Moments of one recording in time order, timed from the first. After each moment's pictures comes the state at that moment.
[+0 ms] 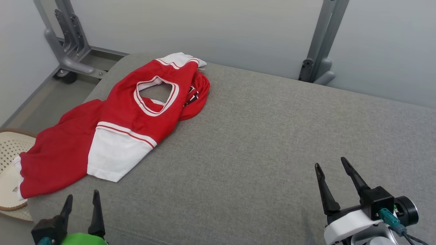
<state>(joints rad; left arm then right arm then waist) 0.00 0.10 0.11 0.40 -0.20 -0.13 -0.26 0.02 -0.06 0.05 0.16 0.01 0.13 -0.26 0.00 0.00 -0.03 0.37</state>
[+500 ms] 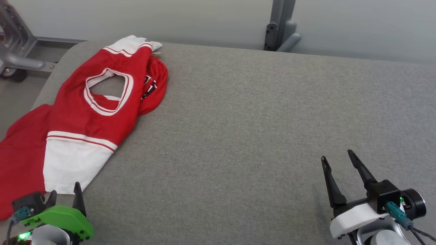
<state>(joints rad) -0.29 0.19 0.13 0.82 -0.33 -0.13 -0.17 -0.01 -0.10 0.04 0.15 0.01 0.13 -0.26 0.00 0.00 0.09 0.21</state>
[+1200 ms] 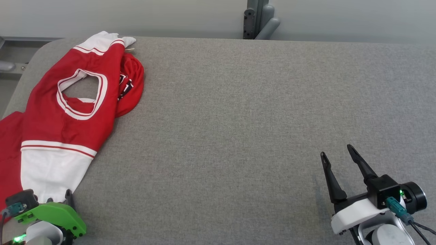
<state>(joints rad) -0.46 0.24 0.12 1.17 -0.37 -0.12 -0.17 -0.03 -0.14 0.07 0.16 0.02 0.13 -0.26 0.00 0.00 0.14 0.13</state>
